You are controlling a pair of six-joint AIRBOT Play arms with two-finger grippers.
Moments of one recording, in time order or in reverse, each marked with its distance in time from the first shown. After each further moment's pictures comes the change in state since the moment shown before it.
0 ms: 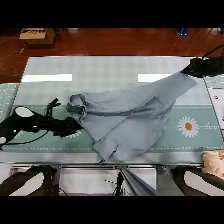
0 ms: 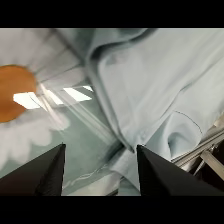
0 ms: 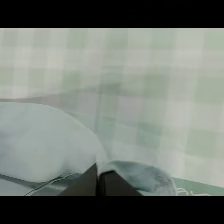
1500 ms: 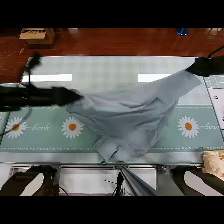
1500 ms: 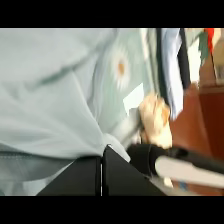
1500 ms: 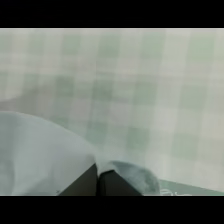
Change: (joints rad) left arm 0.001 0.251 0.428 -0.300 -0.164 0.091; right arm 0.000 0.094 0.005 -0.045 -0.015 -0.001
